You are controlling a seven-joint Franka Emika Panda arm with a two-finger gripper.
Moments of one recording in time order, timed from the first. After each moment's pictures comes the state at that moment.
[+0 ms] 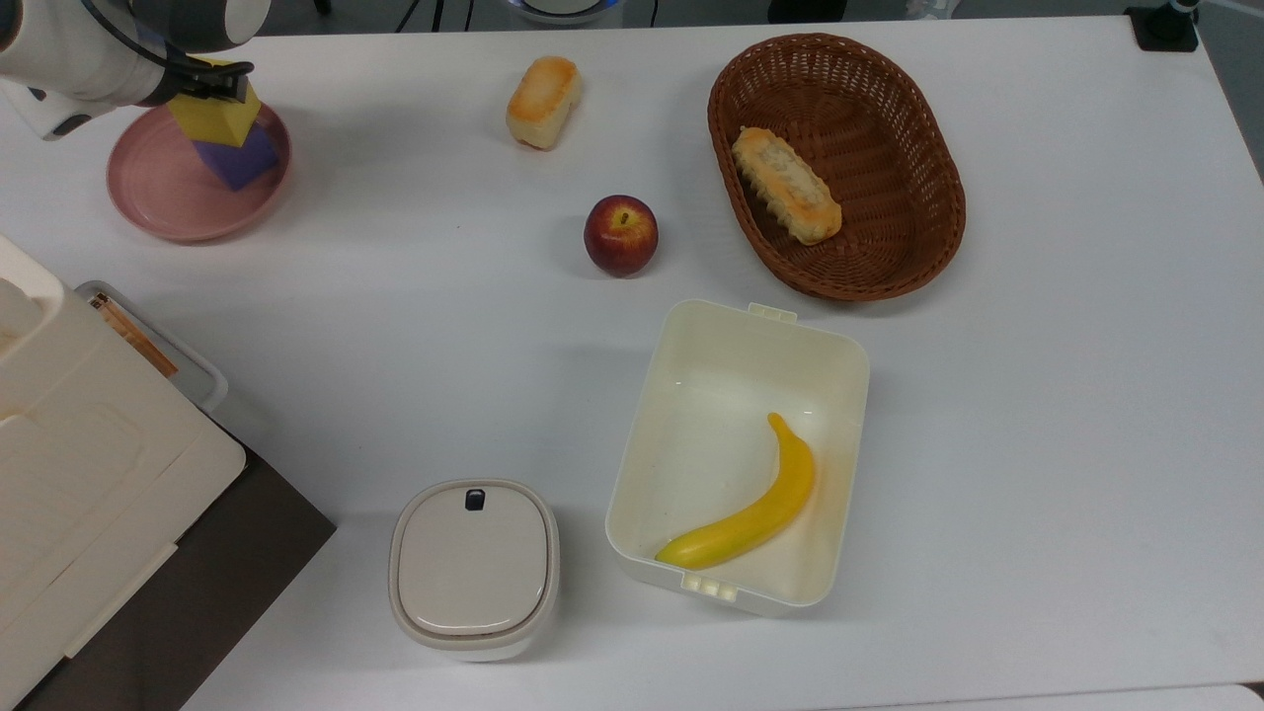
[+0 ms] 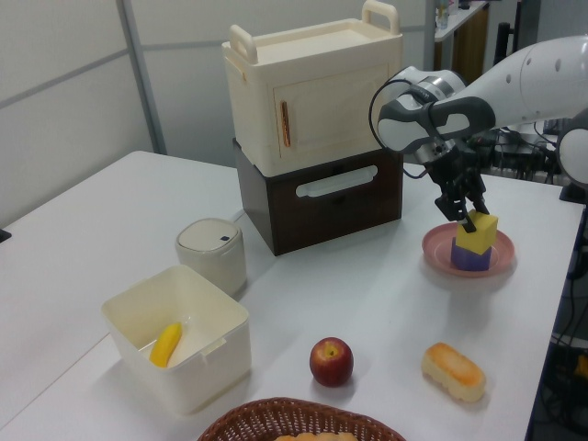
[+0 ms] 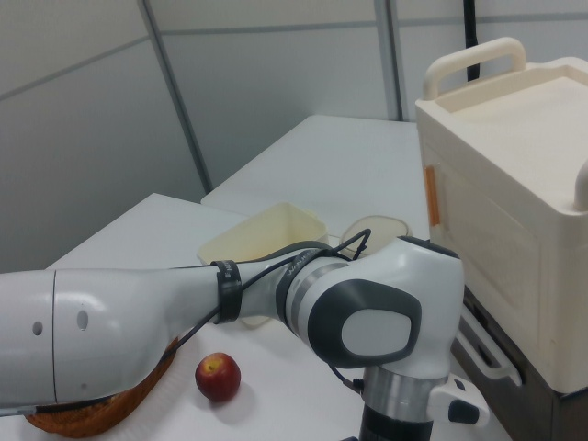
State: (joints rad) arm -0.38 0.41 -0.16 -1.55 -0.25 1.48 -0.34
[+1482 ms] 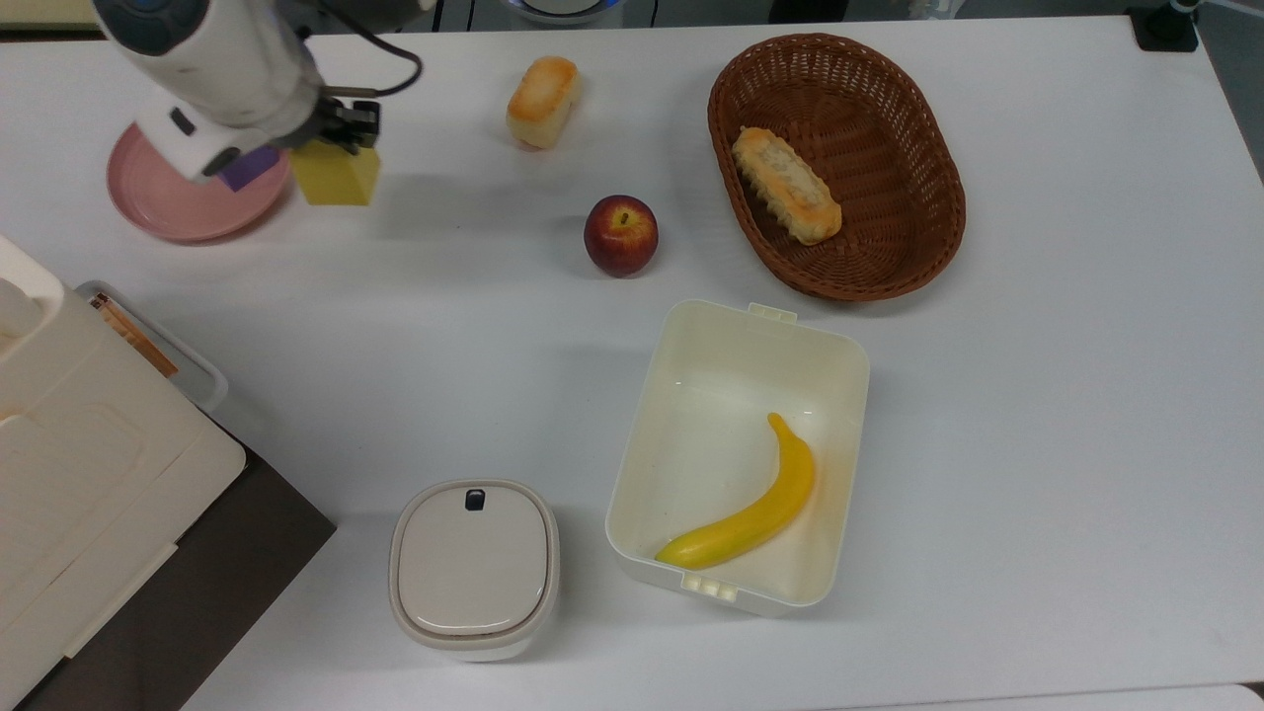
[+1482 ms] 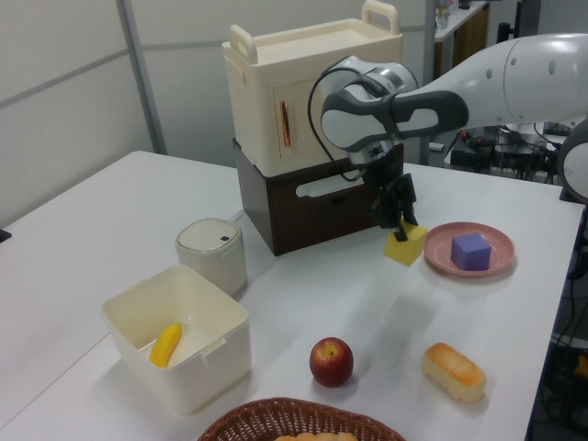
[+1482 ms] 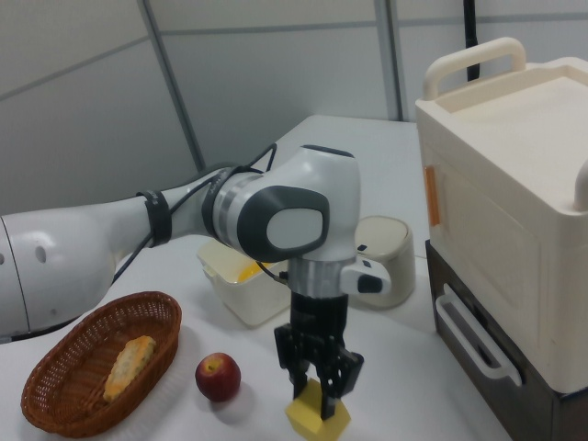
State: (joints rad) arm -0.13 0.36 -0.15 -1.50 -0.11 1.47 -0.23
